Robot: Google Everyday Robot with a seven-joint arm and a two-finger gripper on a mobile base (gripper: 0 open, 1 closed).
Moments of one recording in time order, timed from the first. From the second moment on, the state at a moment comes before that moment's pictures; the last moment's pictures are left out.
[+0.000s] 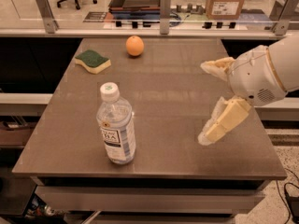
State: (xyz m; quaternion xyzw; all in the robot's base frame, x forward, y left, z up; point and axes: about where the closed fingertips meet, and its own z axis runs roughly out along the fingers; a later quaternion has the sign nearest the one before) arm 0.442 -0.113 0.927 -0.61 0.70 0.16 0.34
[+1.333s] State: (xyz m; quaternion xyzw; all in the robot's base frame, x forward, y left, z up) arm 0.409 -0.015 0.915 -0.59 0.61 0.35 0.39
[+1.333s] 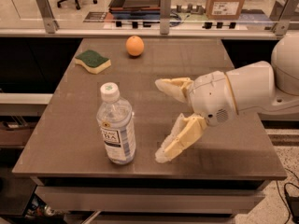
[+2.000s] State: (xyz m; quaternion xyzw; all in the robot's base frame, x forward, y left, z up) arm 0.400 0.017 0.920 -0.56 0.59 0.41 0.43
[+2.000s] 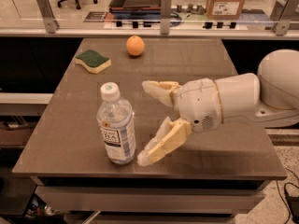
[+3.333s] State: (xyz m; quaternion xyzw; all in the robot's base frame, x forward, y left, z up) arm 0.387 0.051 0.935 -0.53 0.54 0.45 0.46
